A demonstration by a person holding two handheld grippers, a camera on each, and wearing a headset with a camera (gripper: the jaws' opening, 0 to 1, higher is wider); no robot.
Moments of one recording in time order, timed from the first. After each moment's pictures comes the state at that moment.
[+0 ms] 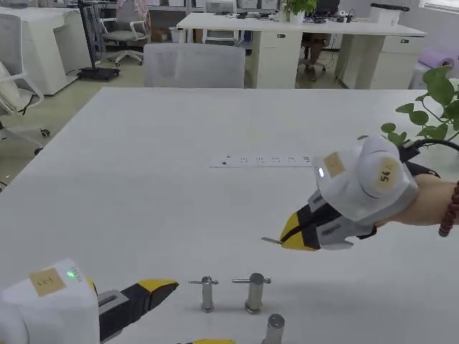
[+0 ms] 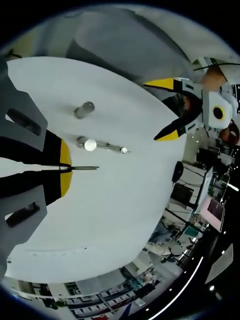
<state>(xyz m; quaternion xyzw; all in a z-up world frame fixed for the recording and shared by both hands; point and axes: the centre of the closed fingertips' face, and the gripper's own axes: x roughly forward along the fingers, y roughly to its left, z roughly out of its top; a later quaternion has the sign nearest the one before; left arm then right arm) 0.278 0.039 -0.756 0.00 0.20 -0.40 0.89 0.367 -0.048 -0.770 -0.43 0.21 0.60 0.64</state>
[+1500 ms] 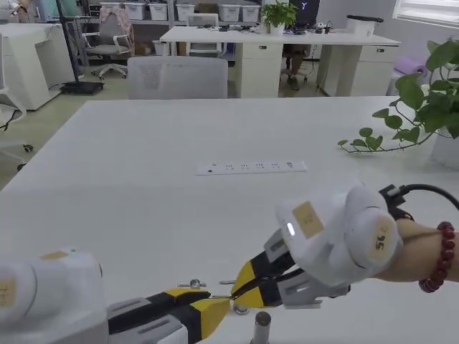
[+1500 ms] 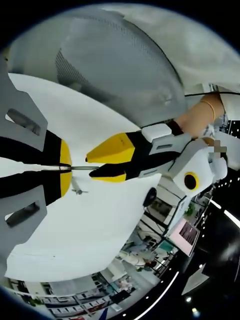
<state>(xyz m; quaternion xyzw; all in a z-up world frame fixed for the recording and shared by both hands) 0.281 0.012 -0.742 -0.16 0.24 -0.41 0.87 0.281 0.000 -0.759 -0.43 0.13 0.66 0.61</state>
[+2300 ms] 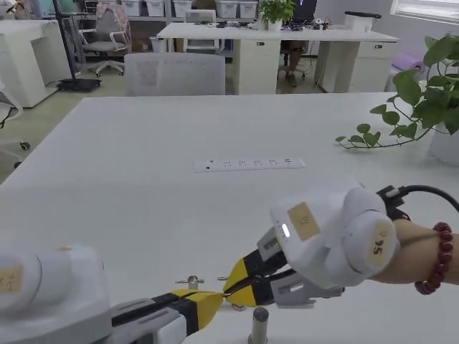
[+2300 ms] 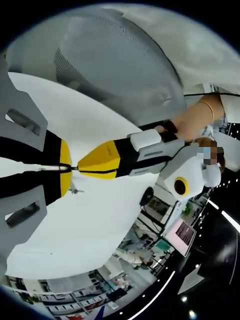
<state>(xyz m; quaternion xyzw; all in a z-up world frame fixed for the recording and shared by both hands) 0.282 0.008 -0.747 -0.19 0.26 -0.39 0.86 0.279 0.006 -0.756 -0.43 0.12 0.65 0.61</state>
